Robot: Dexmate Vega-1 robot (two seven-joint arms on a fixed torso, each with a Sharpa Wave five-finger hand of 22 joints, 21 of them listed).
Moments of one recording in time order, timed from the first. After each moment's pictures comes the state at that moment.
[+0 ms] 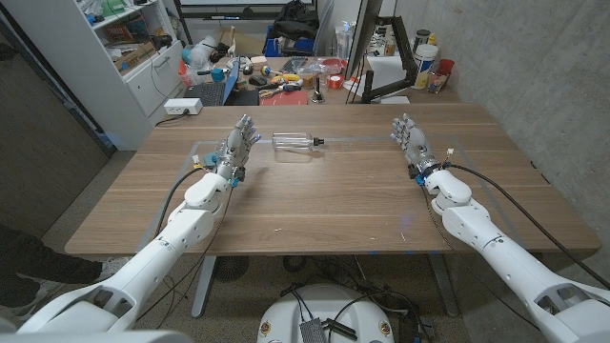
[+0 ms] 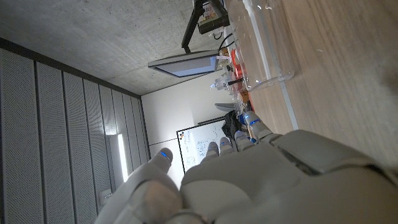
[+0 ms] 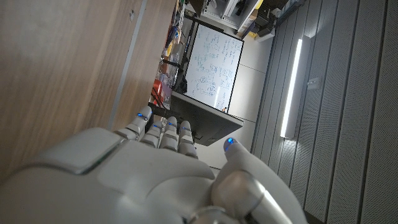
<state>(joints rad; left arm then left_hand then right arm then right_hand) 0.85 0.49 0.34 -1.30 -0.63 -0.28 -0.05 0.01 0.06 0.42 0.19 0.24 -0.17 -0.06 0.18 0.18 -0.17 -0.09 0.19 0.18 -0.17 -0.03 0.19 0.19 -0.17 -0.03 0.63 0.19 -0.85 -0.49 -0.34 -1.31 0.62 0.28 0.04 0.09 0.10 0.32 0.13 0.20 0.11 0.04 0.18 0.18 0.09 0.04 0.19 0.18 -0.04 -0.03 0.18 0.17 -0.12 -0.04 0.56 0.17</state>
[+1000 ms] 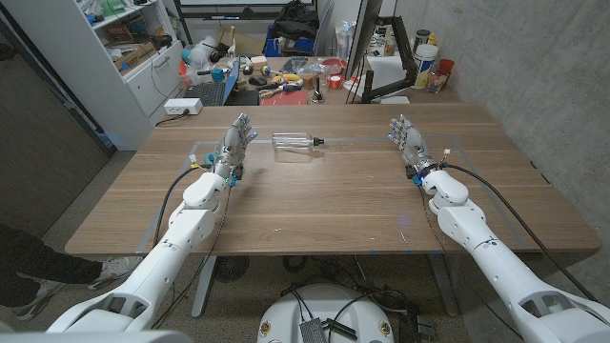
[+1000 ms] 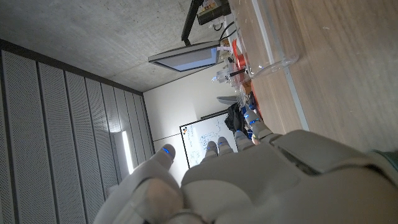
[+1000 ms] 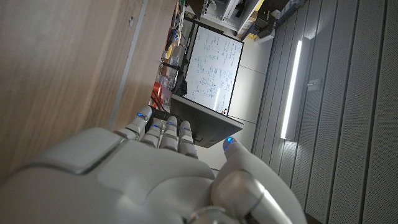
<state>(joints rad) 0.88 0.36 0.17 -1.29 -0.45 -0.25 -0.10 0.09 0.10 0.45 0.13 0.25 -0.17 -0.09 0.21 0.18 -0.17 -0.13 0.21 0.18 -0.17 -0.03 0.20 0.17 -0.17 -0.03 0.64 0.18 -0.88 -0.37 -0.21 -1.32 0.49 0.22 0.11 0.09 0.10 0.32 0.13 0.20 0.11 0.04 0.18 0.18 0.09 0.04 0.19 0.18 -0.04 -0.03 0.18 0.17 -0.12 -0.04 0.56 0.17</state>
